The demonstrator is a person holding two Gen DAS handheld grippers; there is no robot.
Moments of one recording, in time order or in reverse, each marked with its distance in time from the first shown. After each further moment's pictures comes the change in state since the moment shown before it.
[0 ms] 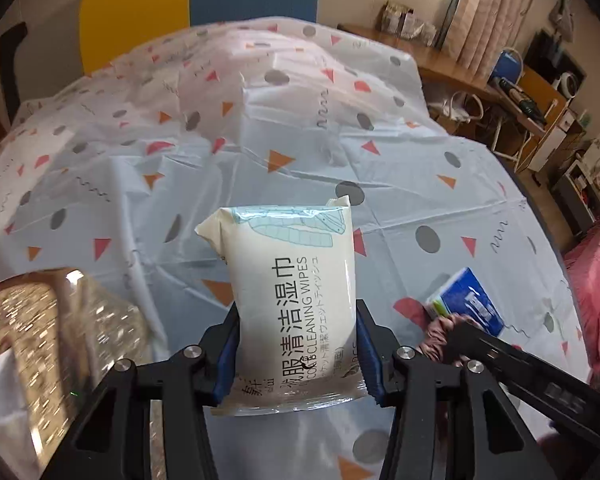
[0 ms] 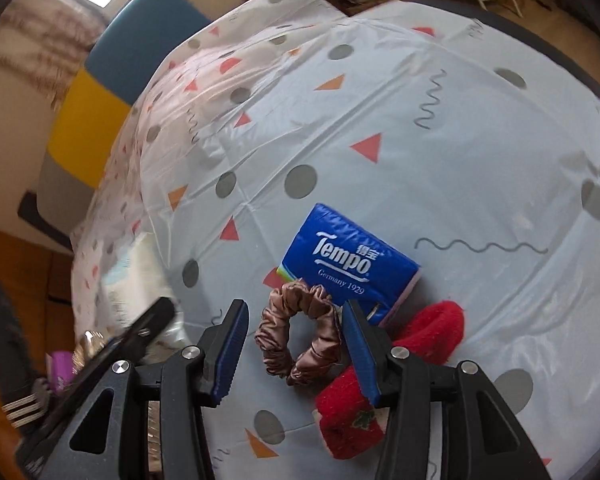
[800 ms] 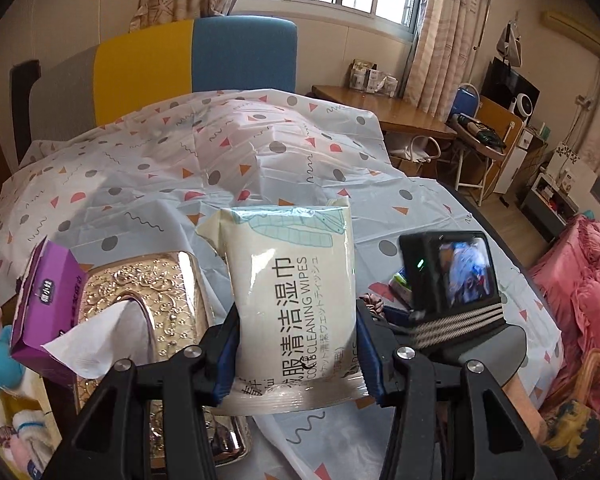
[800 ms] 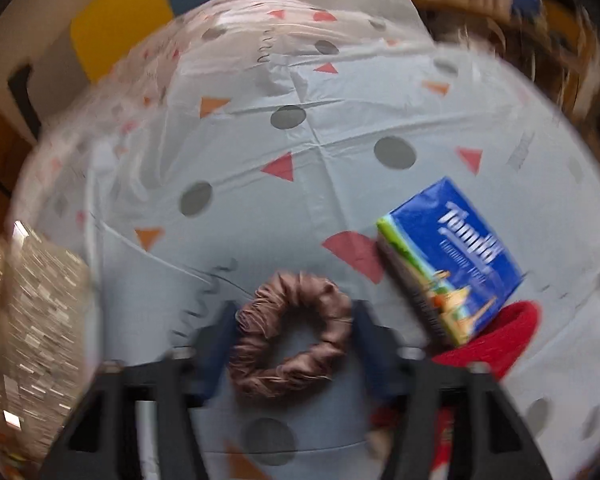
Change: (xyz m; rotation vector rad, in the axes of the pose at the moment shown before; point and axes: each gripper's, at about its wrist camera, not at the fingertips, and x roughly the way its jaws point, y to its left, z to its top) left arm -0.105 0.029 -0.043 0.060 -0.200 -0.073; right arm 0.056 0.077 -0.040 -0.429 0.000 -0.294
